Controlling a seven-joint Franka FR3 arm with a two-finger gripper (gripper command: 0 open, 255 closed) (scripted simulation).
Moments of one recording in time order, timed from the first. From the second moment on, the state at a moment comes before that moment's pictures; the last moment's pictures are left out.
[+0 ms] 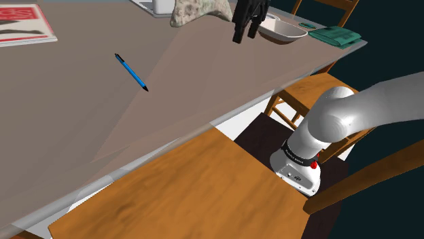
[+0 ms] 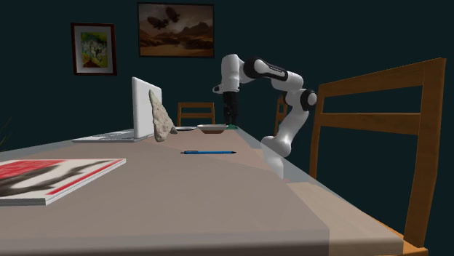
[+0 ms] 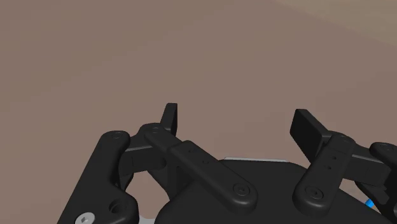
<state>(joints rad) 0.00 -0.71 0.23 -2.18 0.21 1.50 0.12</state>
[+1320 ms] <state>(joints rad) 0.02 0.05 0.75 -1.54 0.02 1.51 0.90</state>
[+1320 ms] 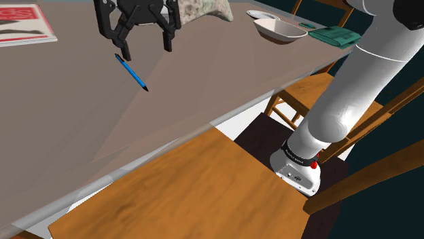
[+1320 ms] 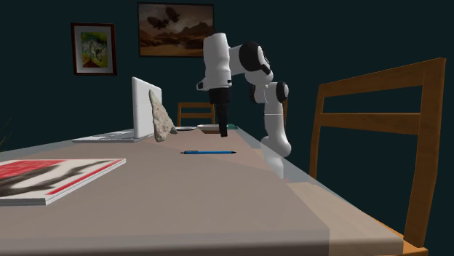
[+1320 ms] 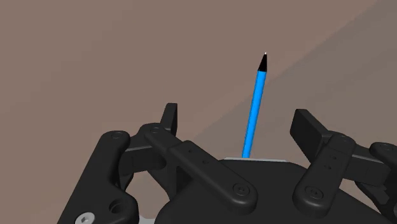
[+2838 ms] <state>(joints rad) 0.07 0.18 0.77 -1.50 -0.06 1.56 1.00</state>
